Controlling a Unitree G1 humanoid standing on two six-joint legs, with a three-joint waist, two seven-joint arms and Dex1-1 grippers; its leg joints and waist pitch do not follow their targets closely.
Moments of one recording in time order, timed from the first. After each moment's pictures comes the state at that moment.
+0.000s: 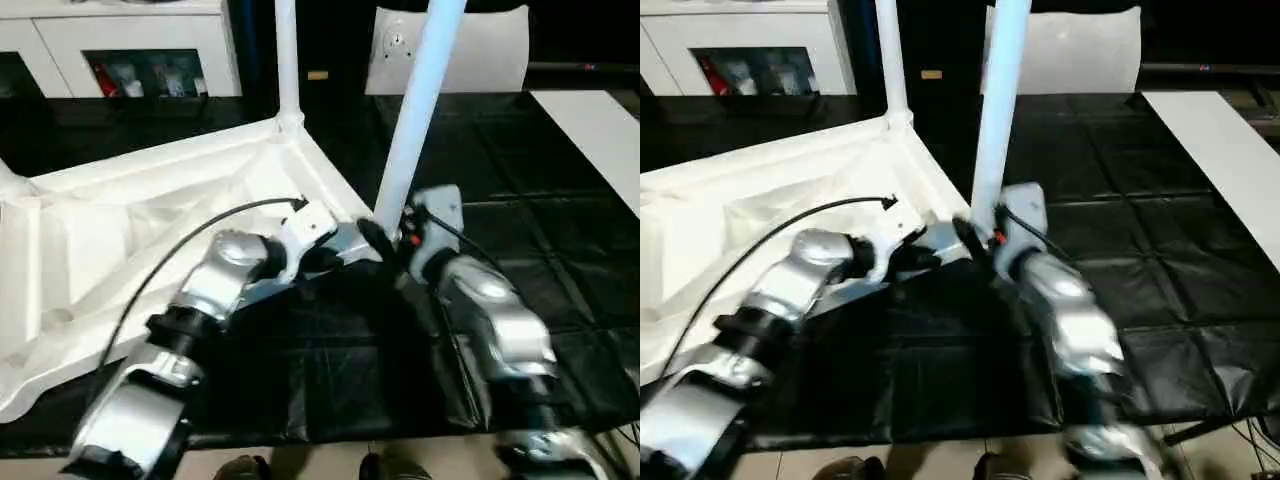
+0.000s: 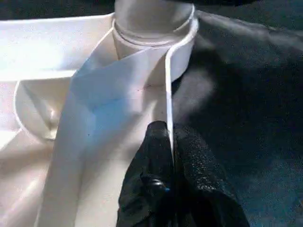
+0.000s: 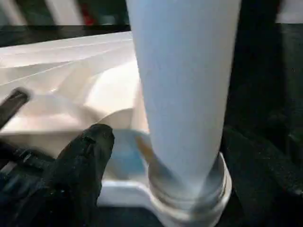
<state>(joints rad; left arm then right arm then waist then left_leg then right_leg) -0.69 0.24 -0.26 0.60 0.10 0.21 -0.95 -0.37 -0.17 -0.01 0.15 0.18 0.39 0.57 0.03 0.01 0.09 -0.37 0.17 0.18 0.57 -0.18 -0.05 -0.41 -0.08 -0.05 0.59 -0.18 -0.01</state>
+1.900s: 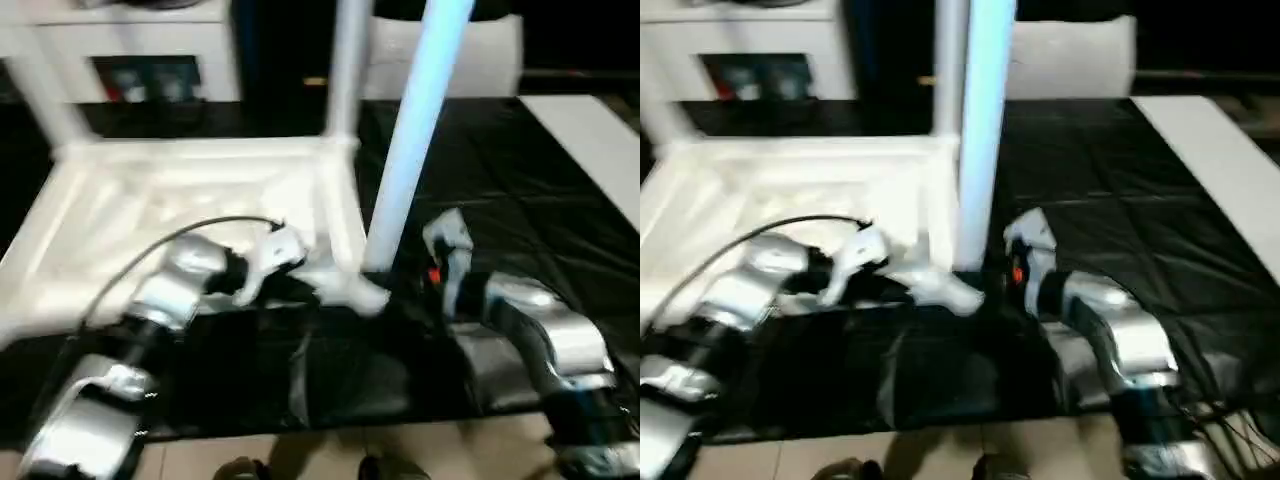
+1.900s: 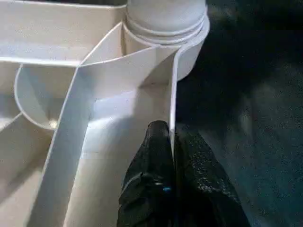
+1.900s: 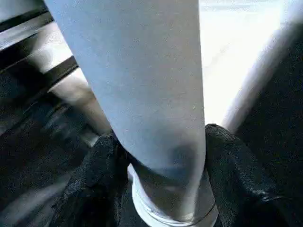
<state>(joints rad) -0.66 0.29 -0.27 0.57 0.05 0.25 -1.09 -0.40 -0.21 0.00 0.10 0.24 0.63 0.66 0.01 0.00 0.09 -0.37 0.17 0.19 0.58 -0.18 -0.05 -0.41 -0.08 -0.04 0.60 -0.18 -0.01</state>
